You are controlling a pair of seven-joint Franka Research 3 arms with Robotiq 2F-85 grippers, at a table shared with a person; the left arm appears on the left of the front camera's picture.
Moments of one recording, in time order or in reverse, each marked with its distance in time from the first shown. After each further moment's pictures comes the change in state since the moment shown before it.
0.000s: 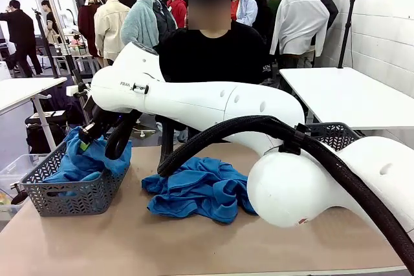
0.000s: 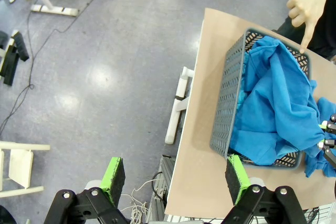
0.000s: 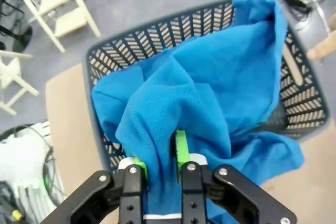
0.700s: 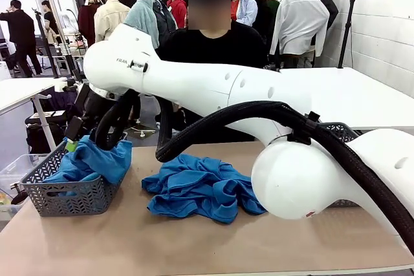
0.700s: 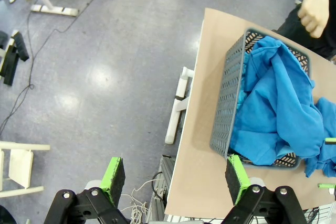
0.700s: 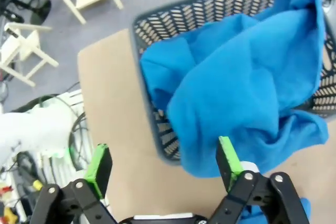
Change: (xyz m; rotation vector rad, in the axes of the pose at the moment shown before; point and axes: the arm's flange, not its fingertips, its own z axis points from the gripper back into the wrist) left arm 0.000 0.000 0.000 0.000 0.000 0.000; right arm 0.012 0.040 0.032 0.113 0.124 0.021
